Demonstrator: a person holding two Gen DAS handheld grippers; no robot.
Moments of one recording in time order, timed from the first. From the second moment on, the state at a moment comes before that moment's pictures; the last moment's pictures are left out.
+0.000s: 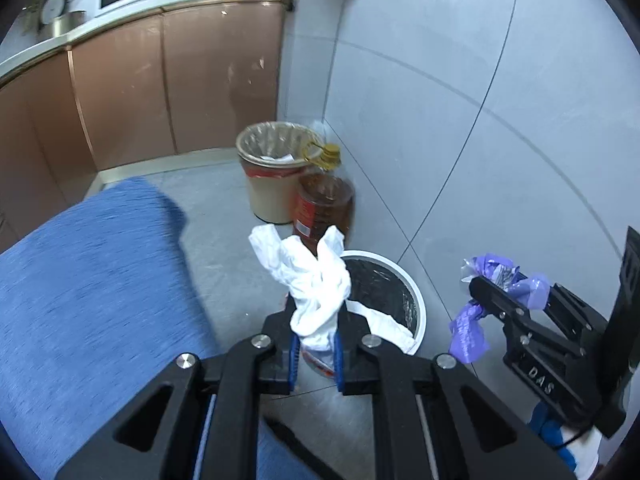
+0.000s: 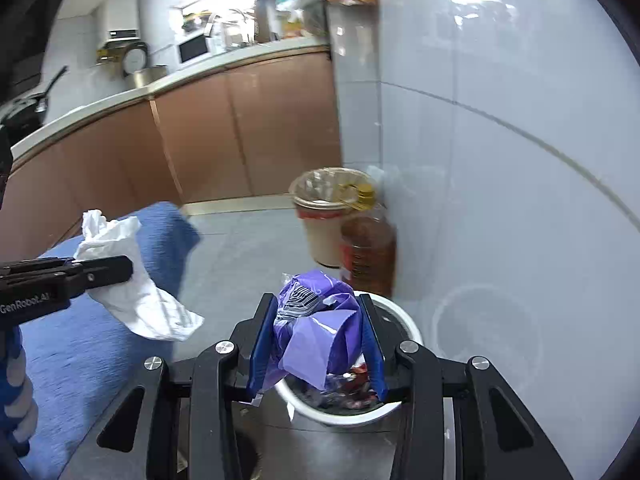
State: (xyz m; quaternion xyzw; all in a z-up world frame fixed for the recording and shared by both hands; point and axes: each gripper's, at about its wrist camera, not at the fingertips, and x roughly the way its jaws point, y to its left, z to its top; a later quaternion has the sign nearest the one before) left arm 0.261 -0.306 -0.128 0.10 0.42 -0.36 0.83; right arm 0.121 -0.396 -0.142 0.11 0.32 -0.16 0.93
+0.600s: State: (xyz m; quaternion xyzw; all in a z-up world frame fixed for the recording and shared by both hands) left arm 0.286 -0.407 -0.210 0.14 0.45 -0.34 0.82; right arm 0.152 -0.444 -0.214 0.13 0.36 -0.21 0.90
